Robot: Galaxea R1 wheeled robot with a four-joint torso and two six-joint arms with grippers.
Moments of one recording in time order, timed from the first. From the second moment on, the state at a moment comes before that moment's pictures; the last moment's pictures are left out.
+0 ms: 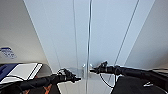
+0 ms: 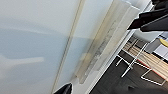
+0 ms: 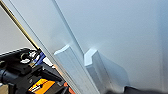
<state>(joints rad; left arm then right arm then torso) 0.44 2.43 -1.57 0.16 0.15 -0.06 -0.33 2.69 -1.71 -0.09 -0.16 0.09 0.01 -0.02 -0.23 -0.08</state>
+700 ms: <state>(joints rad) 0.44 2.60 -1.78 0.16 0.15 -0.06 -0.33 2.73 -1.72 -0.09 -0.17 0.10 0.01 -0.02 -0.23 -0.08</state>
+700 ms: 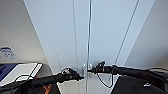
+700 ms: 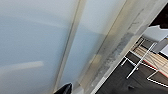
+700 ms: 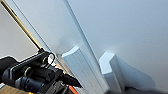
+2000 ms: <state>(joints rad) 0.43 2.83 -2.01 0.16 0.27 -0.10 -0.34 2.72 -1.70 -0.09 -0.15 0.10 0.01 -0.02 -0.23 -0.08</state>
